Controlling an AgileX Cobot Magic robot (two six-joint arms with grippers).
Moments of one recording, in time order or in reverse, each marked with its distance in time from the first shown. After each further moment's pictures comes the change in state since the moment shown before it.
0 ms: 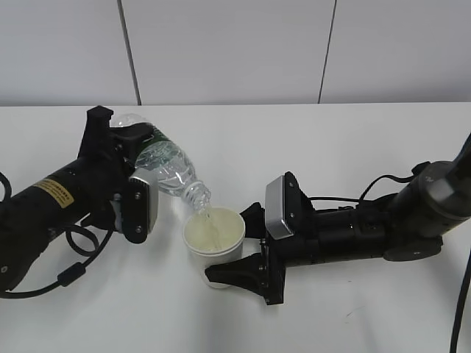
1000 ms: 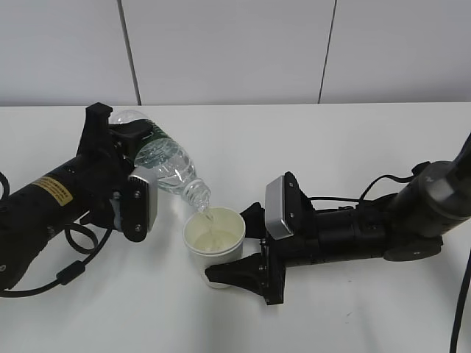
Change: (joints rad) left arm 0.000 -0.013 0.000 0.000 -0.002 0.011; right arm 0.000 0.000 0.000 0.000 0.002 0.000
